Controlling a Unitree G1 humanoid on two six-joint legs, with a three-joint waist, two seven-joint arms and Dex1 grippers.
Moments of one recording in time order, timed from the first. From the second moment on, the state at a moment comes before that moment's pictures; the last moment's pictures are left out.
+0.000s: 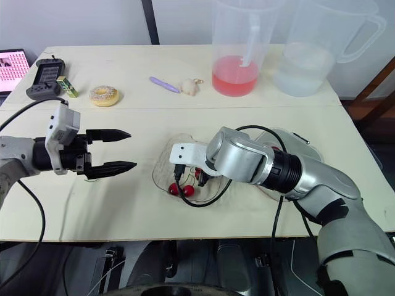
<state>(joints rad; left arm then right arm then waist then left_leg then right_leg) -0.27 0.97 0.21 -0.37 -0.75 0.68 -1.08 -1.14 -0.59 0.94 -0.32 0.27 1.43 0.80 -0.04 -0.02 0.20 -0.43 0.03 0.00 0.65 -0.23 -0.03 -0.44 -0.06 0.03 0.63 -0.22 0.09</state>
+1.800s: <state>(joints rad) -0.22 0.95 0.22 -0.40 -0.72 0.67 -1.05 -1.18 -0.63 0.96 -0.05 -0.27 0.32 1.24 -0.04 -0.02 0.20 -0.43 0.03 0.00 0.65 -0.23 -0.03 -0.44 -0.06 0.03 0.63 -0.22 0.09</state>
